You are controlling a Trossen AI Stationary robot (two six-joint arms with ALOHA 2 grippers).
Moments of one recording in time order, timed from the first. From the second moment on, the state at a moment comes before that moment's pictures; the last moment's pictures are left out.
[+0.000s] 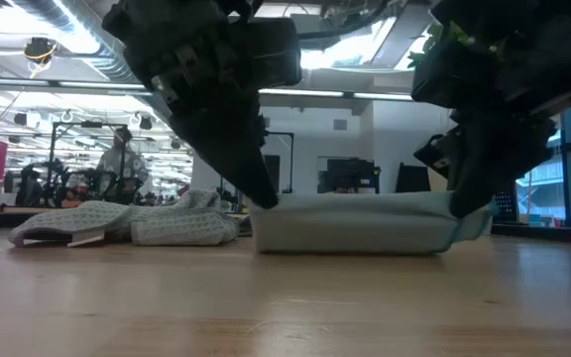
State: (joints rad) left arm -0.29 1.84 1.10 -0.21 -0.03 -0.31; right arm 0.31 1.53 0.68 -0.10 -0.01 0.25
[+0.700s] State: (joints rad) left arm -0.27 1.84 1.10 -0.21 -0.05 -0.31; right arm 0.19 1.54 0.68 -0.06 0.14 0.28
